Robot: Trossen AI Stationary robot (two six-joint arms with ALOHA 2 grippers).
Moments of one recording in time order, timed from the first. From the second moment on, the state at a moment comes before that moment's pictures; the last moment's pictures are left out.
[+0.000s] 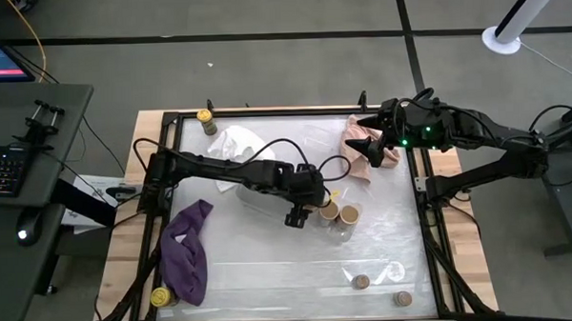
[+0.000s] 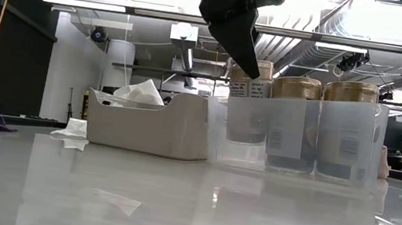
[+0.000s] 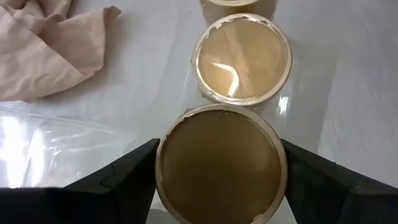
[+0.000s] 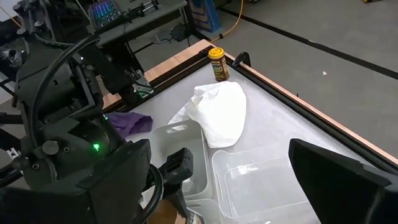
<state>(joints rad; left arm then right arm) -0.07 2.04 1.76 -0.73 -0.10 0.26 -0.06 1.04 1.36 -0.78 0.28 0.45</state>
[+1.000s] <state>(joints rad) -0.07 2.10 1.75 -0.74 -0.03 0.29 -0.06 1.04 1.36 -0.79 0.28 0.47</state>
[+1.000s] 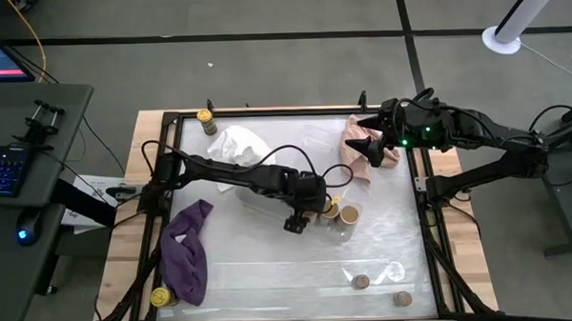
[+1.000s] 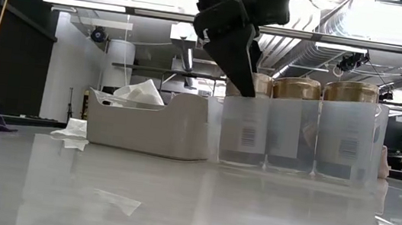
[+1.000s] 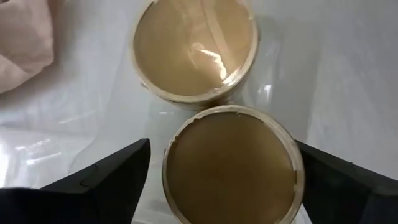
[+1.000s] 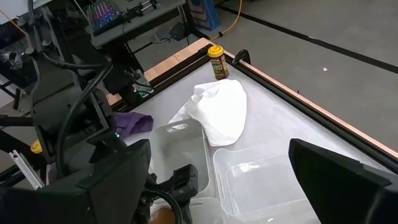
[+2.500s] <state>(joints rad) -0.11 1.33 1.07 -0.73 -0.02 -0.45 0.56 1.53 1.36 -1.07 -0.11 0.86</state>
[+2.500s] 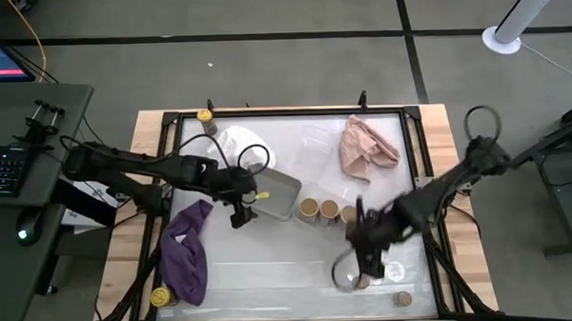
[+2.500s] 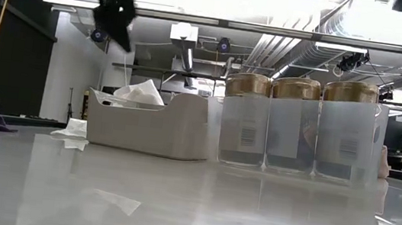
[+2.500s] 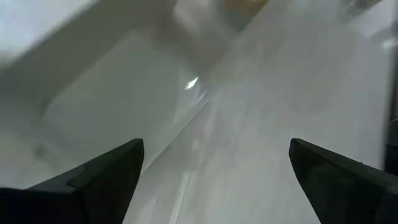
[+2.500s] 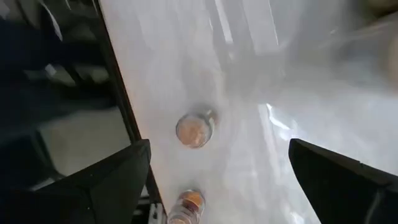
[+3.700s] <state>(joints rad) -0.09 0.76 1.14 -0.55 -0.36 -0.35 0.67 1.78 1.36 -1.11 -0.15 0.76</state>
